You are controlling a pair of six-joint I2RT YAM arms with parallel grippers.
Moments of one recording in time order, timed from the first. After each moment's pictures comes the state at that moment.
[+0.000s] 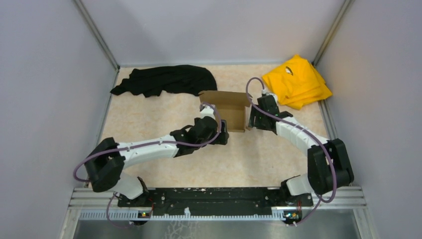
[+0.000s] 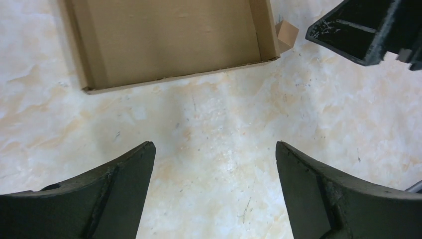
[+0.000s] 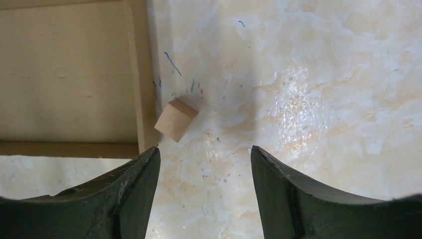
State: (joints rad) left arm -1.02 1.53 0.92 -0.04 -0.37 -0.69; right arm 0.35 1.38 0.82 -0.36 0.15 0.44
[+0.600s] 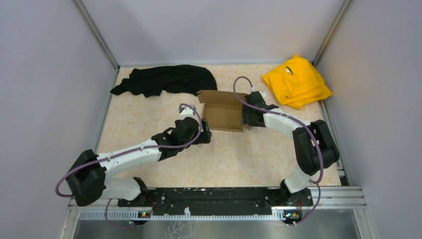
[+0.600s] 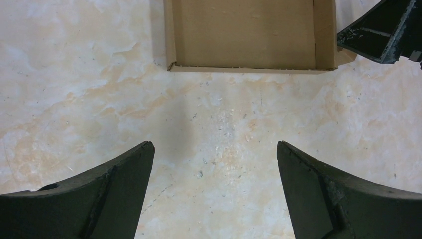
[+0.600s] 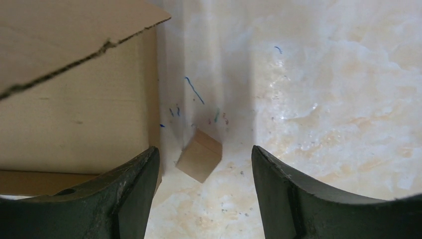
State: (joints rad) left arm -0.91 1.28 0.73 -0.11 -0.40 -0.71; right arm 0.41 1.60 0.95 -0.35 0.23 0.45
